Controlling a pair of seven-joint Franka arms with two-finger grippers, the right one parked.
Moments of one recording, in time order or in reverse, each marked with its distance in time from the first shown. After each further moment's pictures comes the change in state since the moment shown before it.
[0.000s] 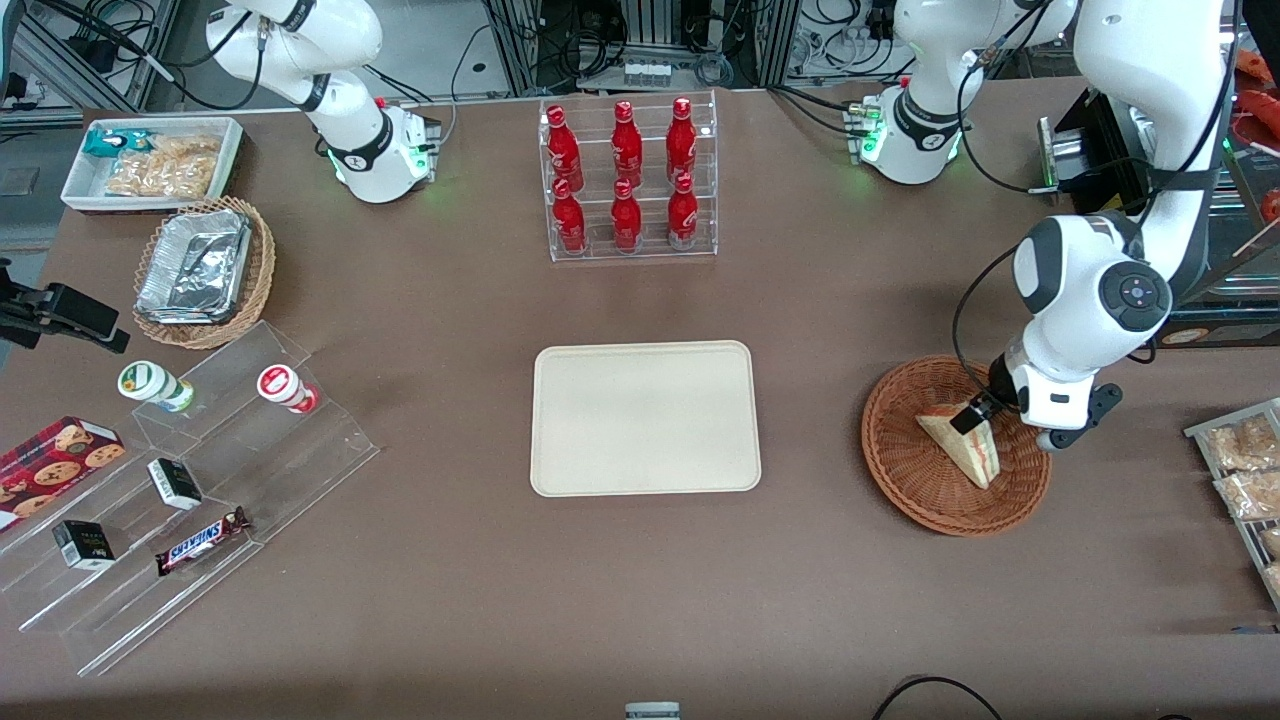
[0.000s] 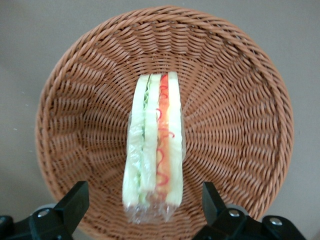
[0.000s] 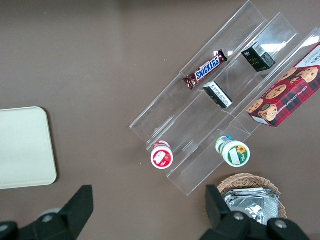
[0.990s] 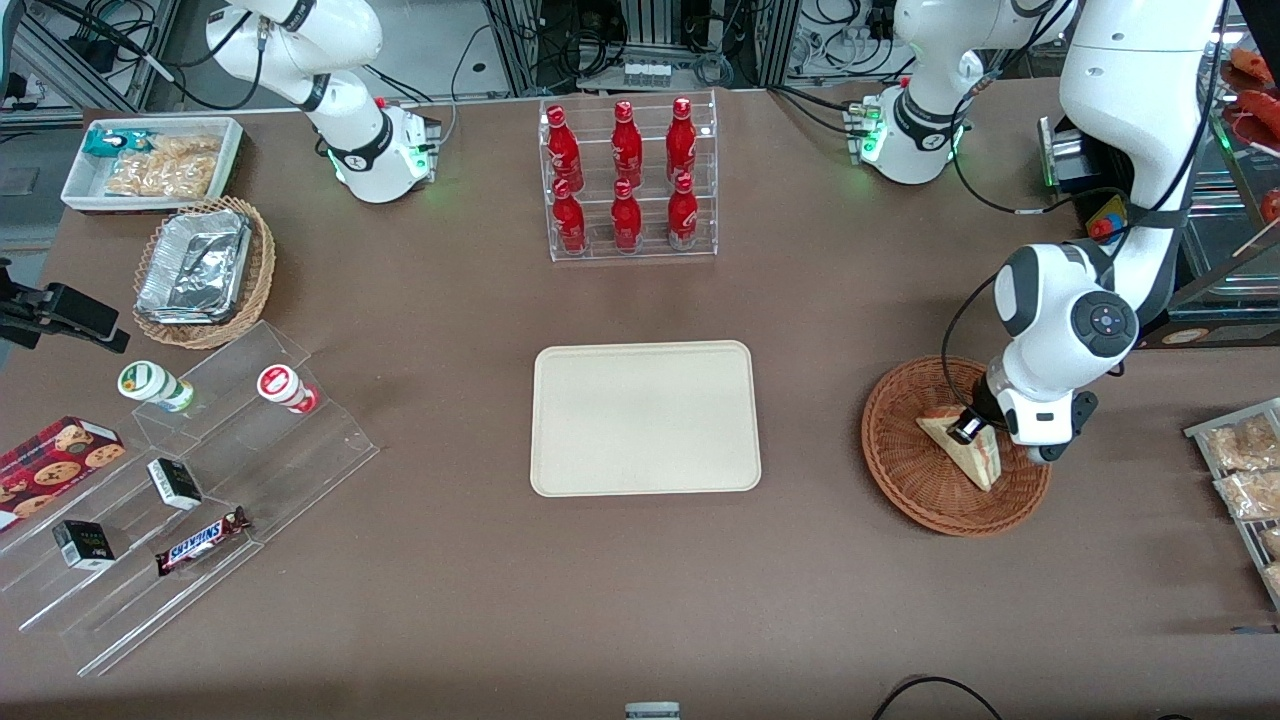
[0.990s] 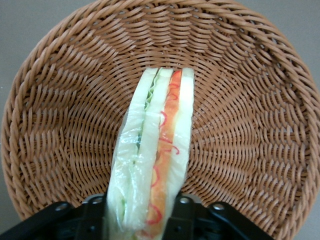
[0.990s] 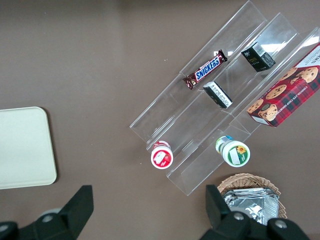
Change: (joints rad) arm -0.001 0.091 -0.001 0.034 -0.003 0.030 -0.107
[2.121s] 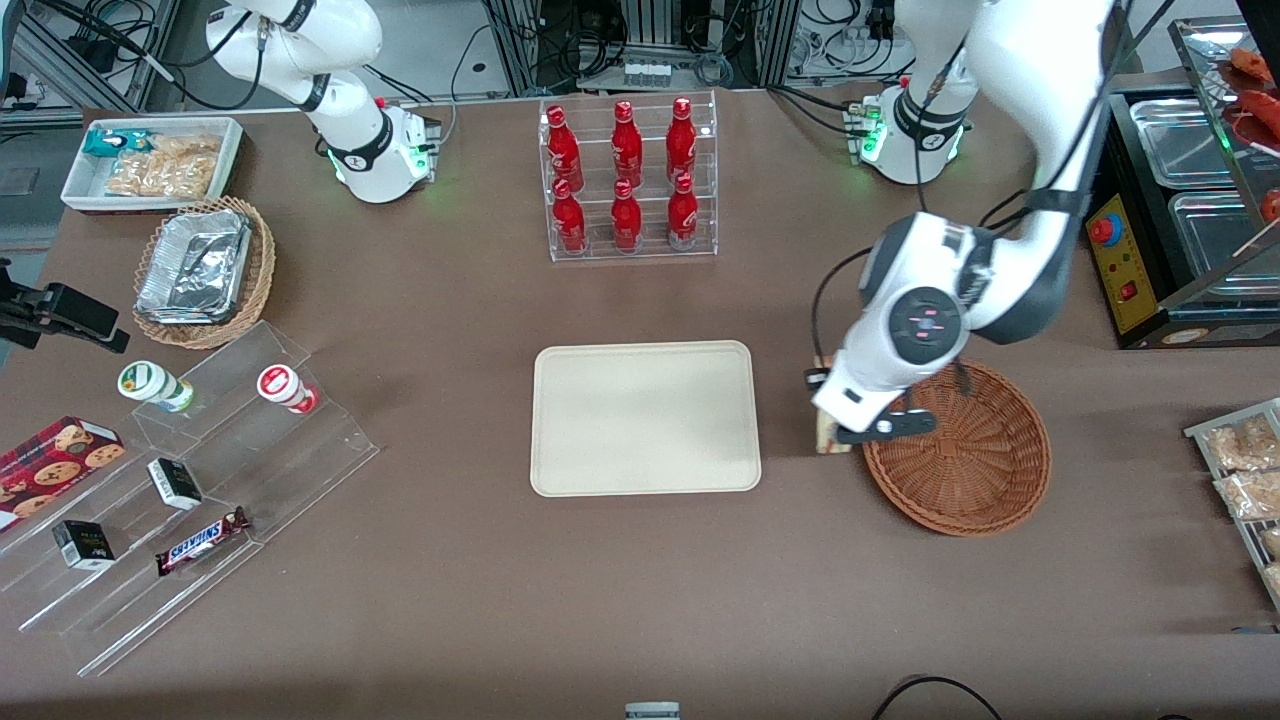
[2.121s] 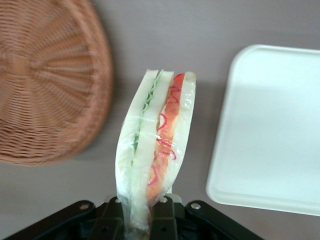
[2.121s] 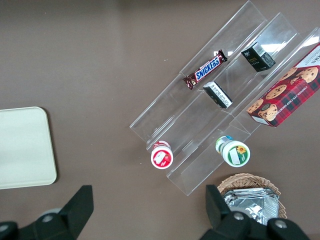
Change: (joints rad) arm -0.365 0.066 -0.051 0.387 0.001 -0.535 0.260
